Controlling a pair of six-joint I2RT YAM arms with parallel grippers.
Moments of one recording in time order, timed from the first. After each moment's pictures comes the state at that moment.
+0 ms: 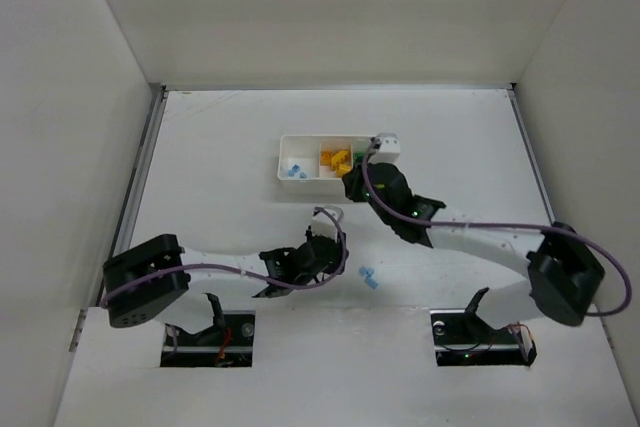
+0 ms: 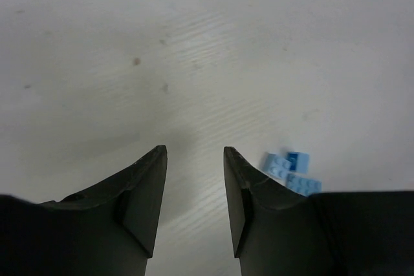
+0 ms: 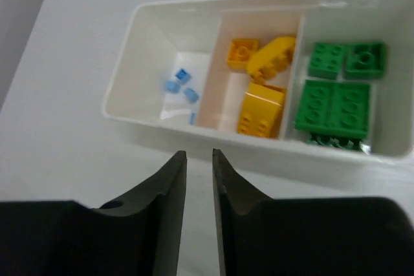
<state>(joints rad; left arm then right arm) -1.19 1.33 0.45 0.25 -0.47 -0.67 0.86 1.48 0.93 0.18 0.44 0.58</state>
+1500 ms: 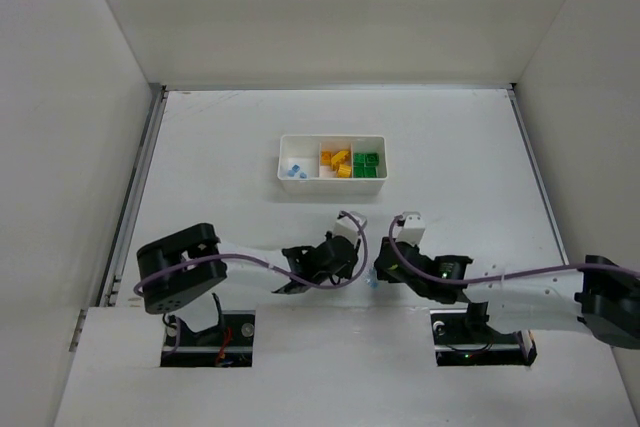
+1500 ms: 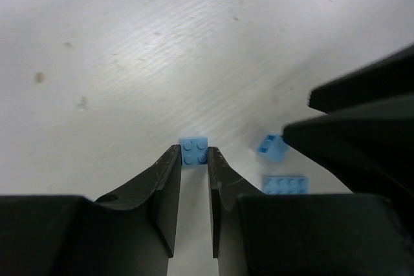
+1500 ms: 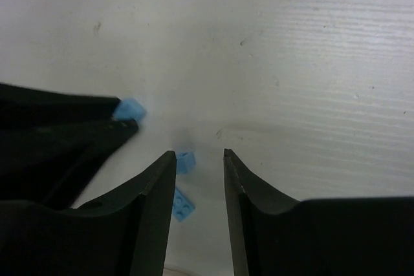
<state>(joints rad) -1.25 1.59 0.59 0.32 -0.36 -0.54 1.17 1.03 0.40 -0.25 0.55 0.99</state>
